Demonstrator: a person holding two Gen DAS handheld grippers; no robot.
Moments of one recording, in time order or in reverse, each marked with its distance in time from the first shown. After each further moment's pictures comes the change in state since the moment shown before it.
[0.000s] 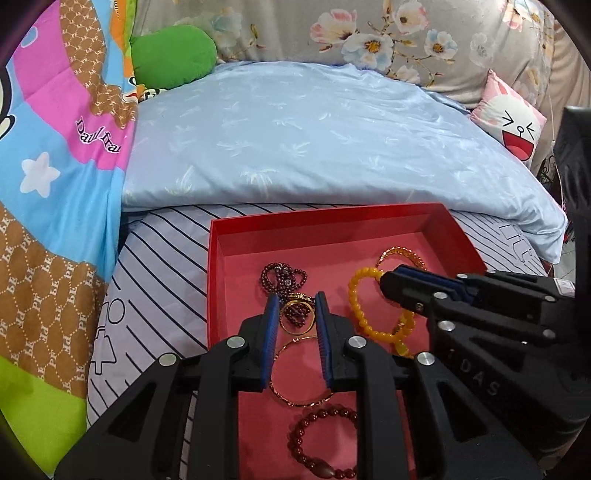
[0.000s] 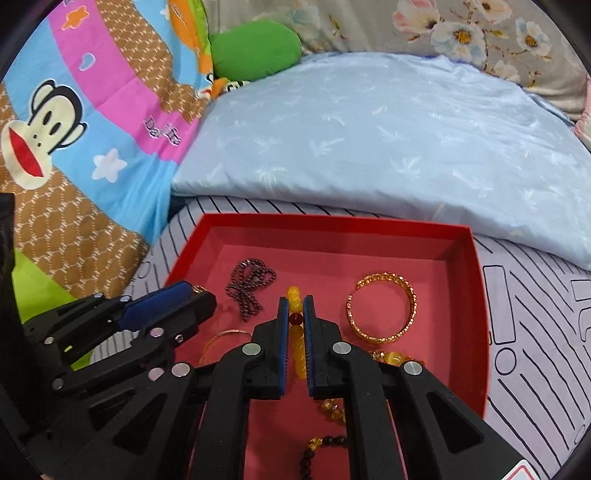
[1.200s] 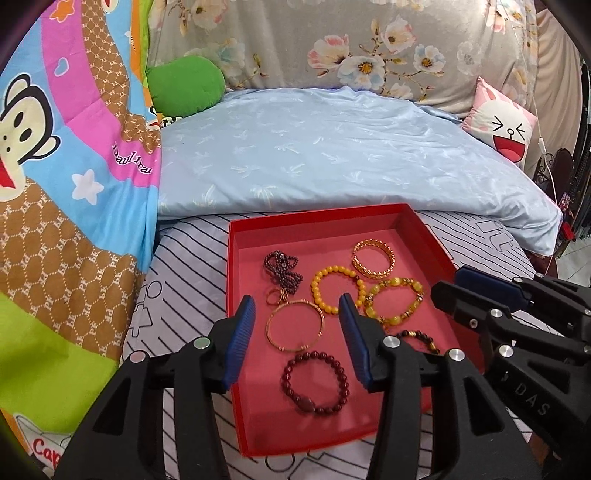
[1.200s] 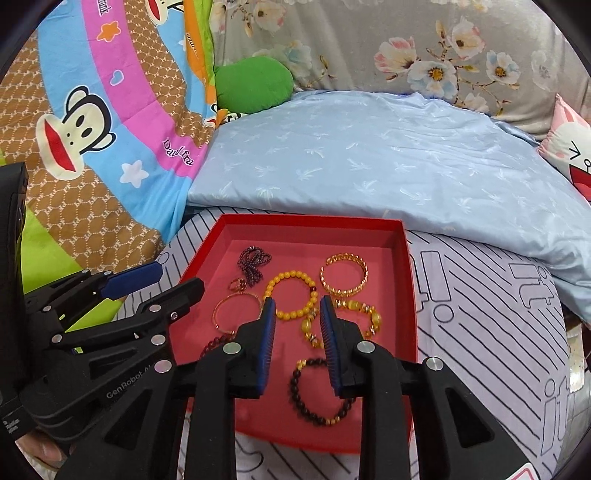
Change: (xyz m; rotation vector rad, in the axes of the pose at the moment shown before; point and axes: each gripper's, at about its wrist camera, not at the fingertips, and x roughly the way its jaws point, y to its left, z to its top) left arm -0.086 -0.024 -0.034 0.028 -0.093 0.055; right arm -0.109 0.008 -0.061 -0.022 -0.157 -0.066
